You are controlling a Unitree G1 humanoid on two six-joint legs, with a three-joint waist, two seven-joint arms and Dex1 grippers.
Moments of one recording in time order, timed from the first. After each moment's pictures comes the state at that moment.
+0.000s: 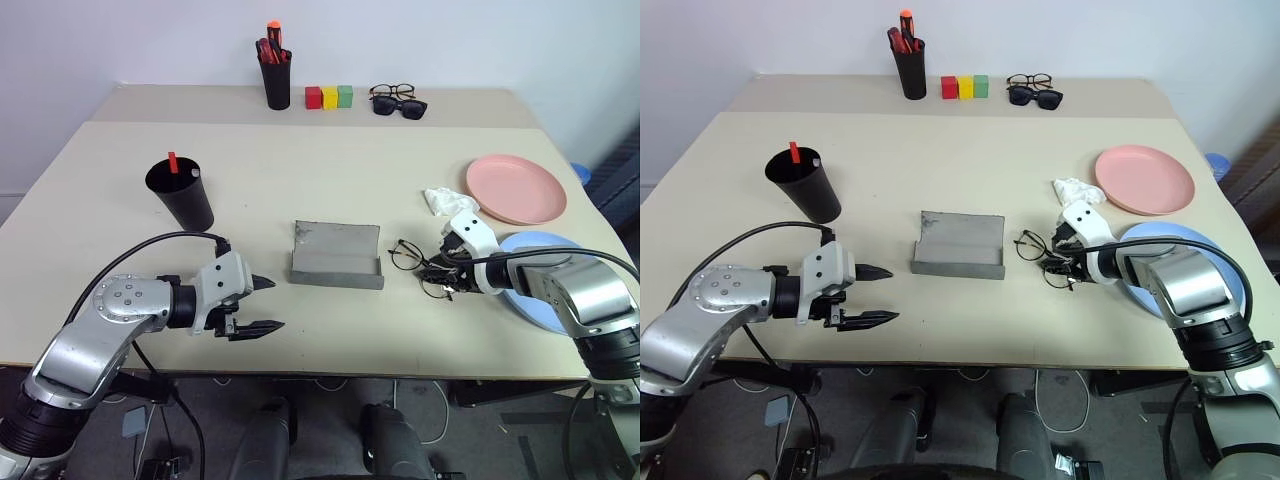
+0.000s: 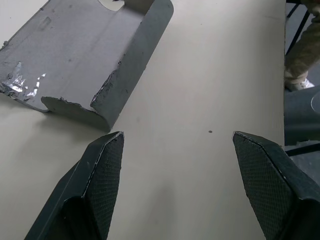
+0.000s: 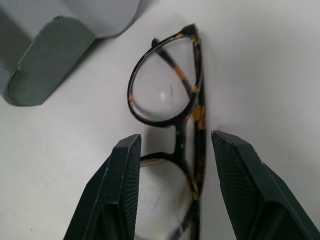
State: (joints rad) left arm -0.19 0.85 -0.06 -0.49 -0.36 0.58 -1.02; right arm -0.49 -0.85 0.13 -0.08 0.37 0.98 0.77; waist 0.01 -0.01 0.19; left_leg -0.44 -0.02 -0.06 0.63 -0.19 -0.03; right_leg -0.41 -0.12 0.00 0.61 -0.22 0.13
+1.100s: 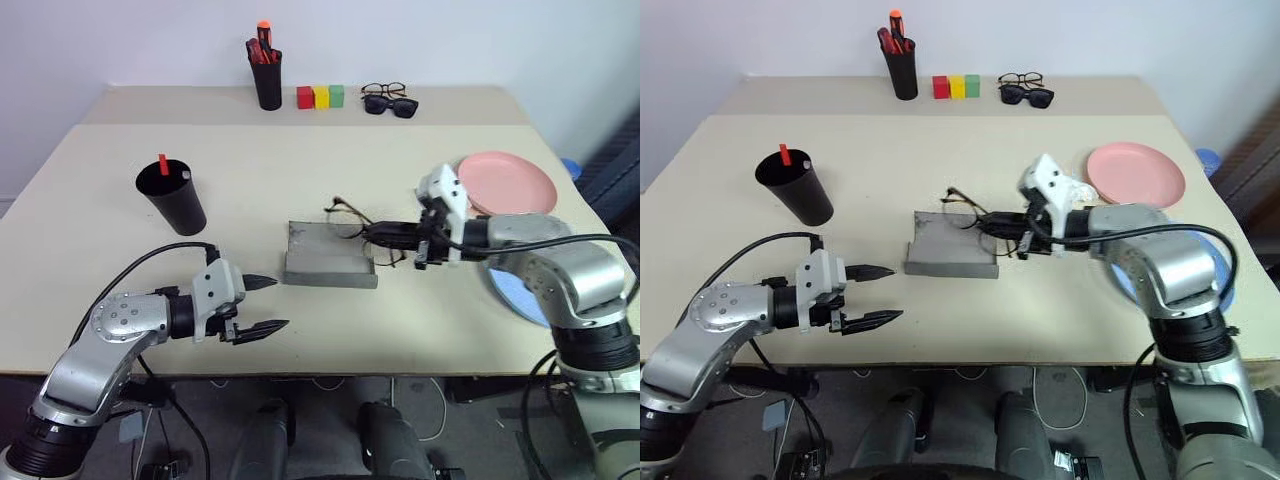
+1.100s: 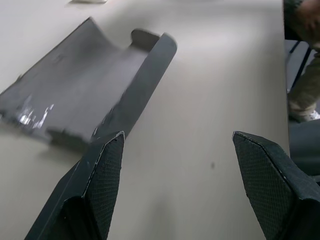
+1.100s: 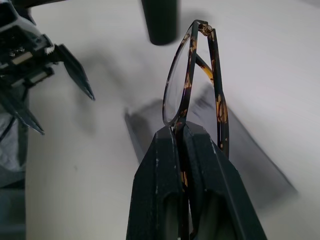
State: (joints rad) left arm -0.06 0.77 0.03 -0.40 -0.42 0.33 -1.05; right arm -0.62 -0.62 0.09 -0.27 0.53 0.83 0.90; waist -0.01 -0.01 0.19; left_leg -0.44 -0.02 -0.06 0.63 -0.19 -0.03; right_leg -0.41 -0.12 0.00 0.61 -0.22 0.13
